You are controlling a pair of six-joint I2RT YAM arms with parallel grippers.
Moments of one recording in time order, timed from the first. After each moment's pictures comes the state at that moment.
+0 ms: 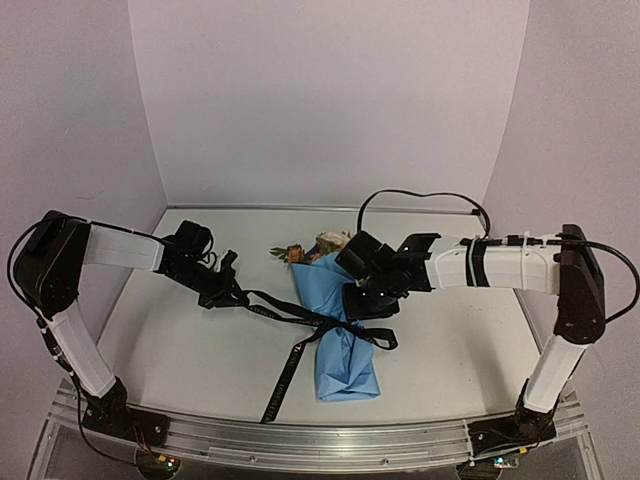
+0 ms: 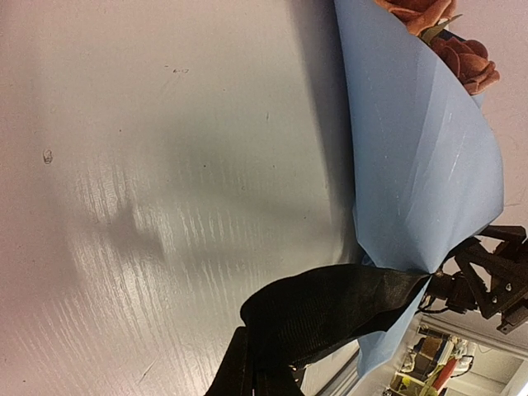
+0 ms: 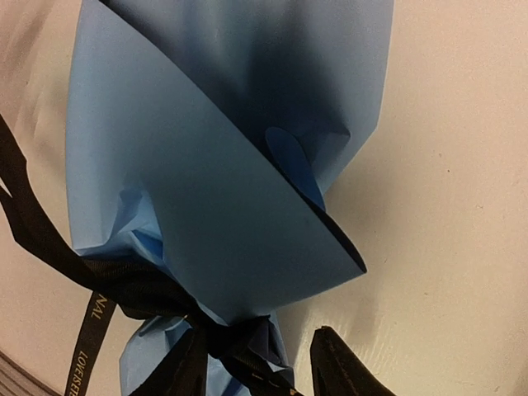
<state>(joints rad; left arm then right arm) -0.40 1.72 0.94 -0.28 0.65 -0.52 0.98 1.79 1.34 -0.69 0.23 0.73</state>
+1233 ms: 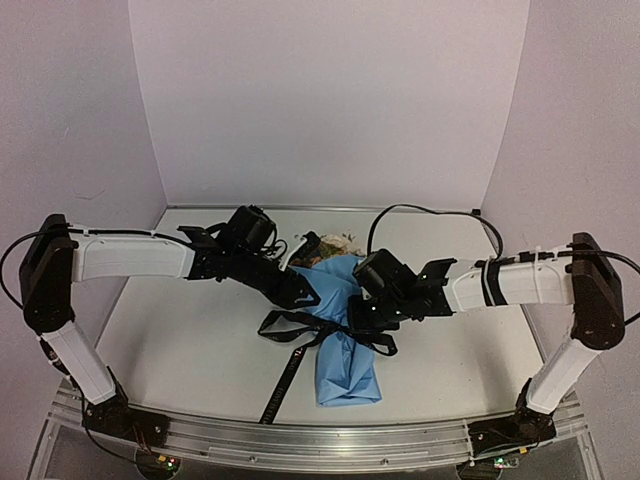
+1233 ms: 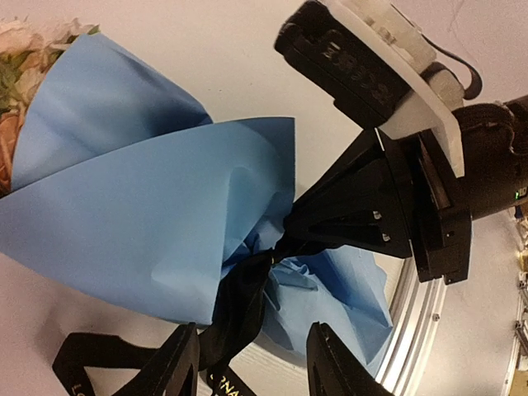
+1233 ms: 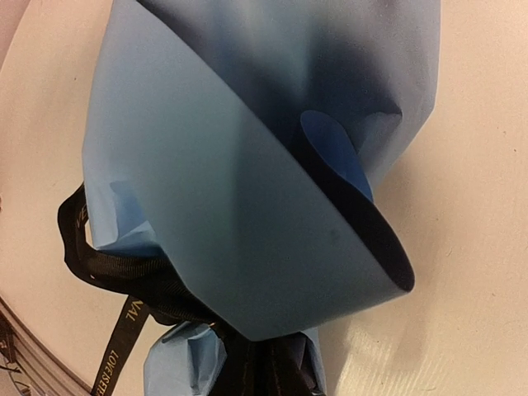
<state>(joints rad) -0.85 1.67 1.16 -0.25 0.45 -0.17 0.98 1.69 1.07 -0.36 0.12 0.78</state>
